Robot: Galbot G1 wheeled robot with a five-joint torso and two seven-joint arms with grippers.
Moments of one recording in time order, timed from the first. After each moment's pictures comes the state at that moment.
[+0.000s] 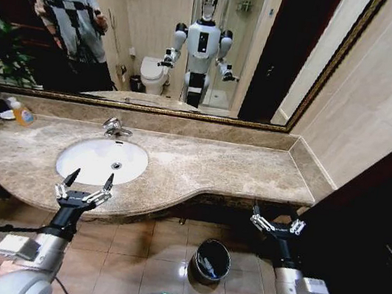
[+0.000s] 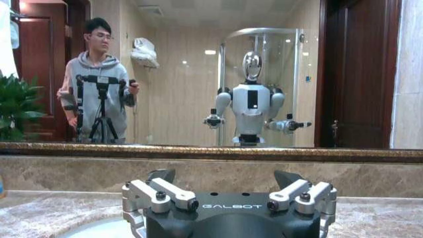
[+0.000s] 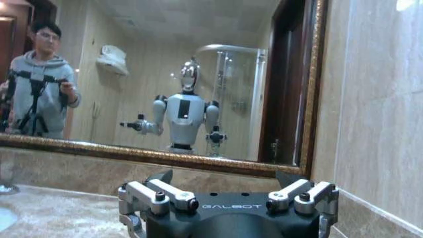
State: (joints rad) left arm 1.84 -1.36 -0.82 -2.47 -0.37 0.04 0.05; right arm -1.80 1.53 0.72 2.41 0.06 0.10 -0.11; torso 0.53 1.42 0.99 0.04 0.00
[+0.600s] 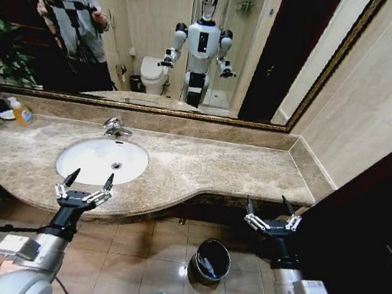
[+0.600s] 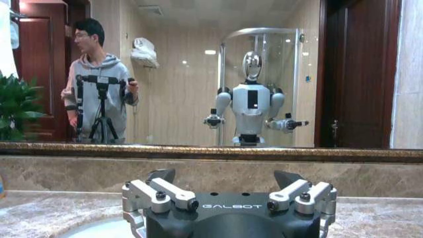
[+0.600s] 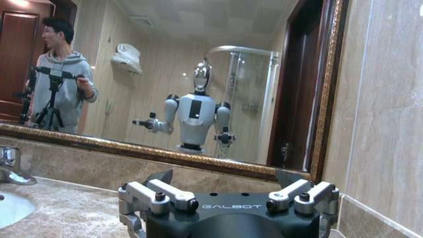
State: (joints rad) left arm 1.84 -1.36 -0.82 -2.47 -0.37 0.04 0.05; right arm -1.82 1.51 0.71 2.43 0.04 0.10 -0.12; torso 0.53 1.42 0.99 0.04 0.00
